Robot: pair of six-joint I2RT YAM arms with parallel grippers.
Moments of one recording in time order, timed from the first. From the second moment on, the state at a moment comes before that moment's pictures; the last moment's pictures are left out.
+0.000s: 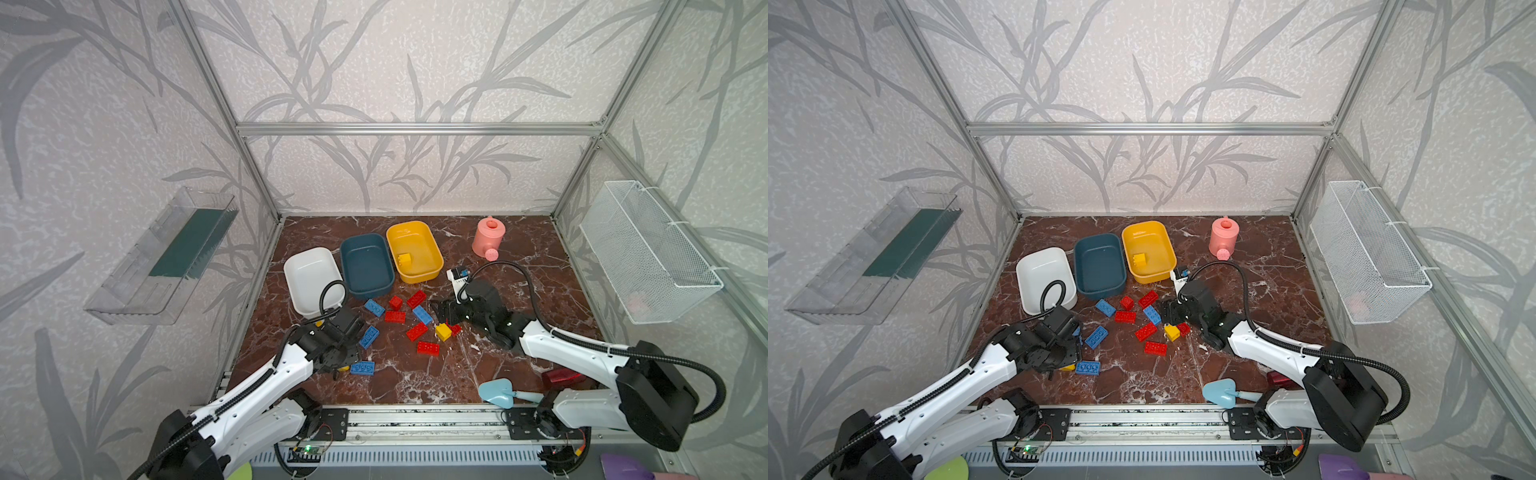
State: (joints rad) left arm -0.62 0.94 0.59 -1.00 -0.17 -0.92; right arm 0.73 1.31 0.65 0.10 0.03 0.37
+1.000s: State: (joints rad) left arm -0.63 1.05 0.49 -0.79 -0.16 -1.01; right arm 0.73 1.38 0.65 0.11 0.02 0.37
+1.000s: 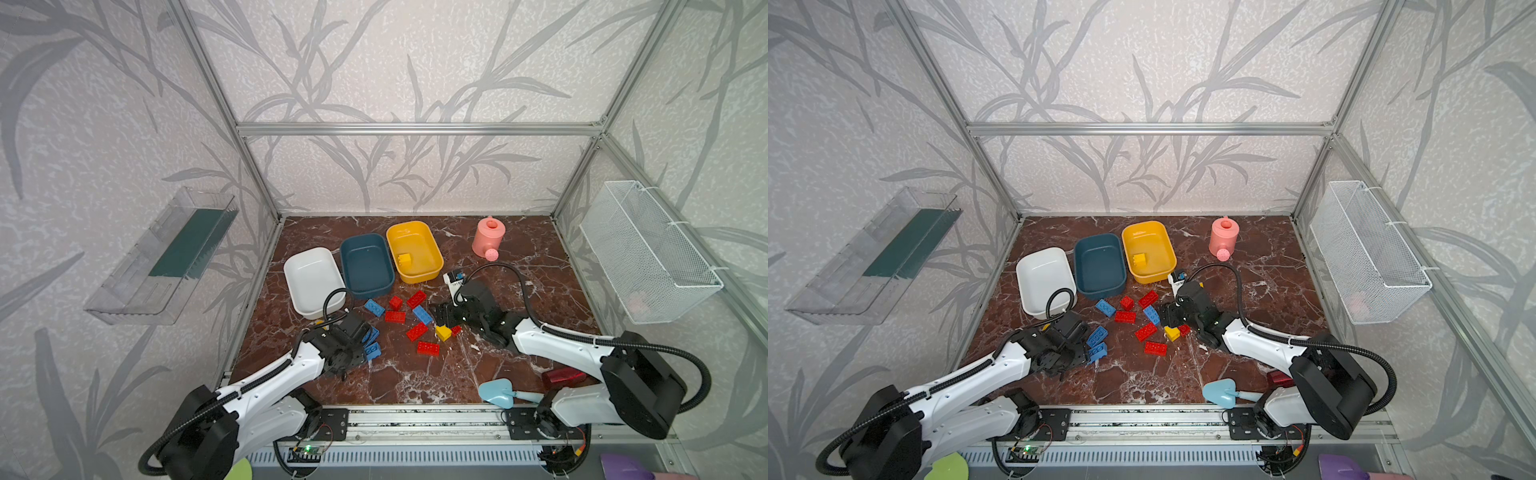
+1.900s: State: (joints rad) left arm -0.63 0.92 0.42 -0.90 -0.25 -1.06; right arm 0.73 1.38 0.65 0.11 0.01 0.37
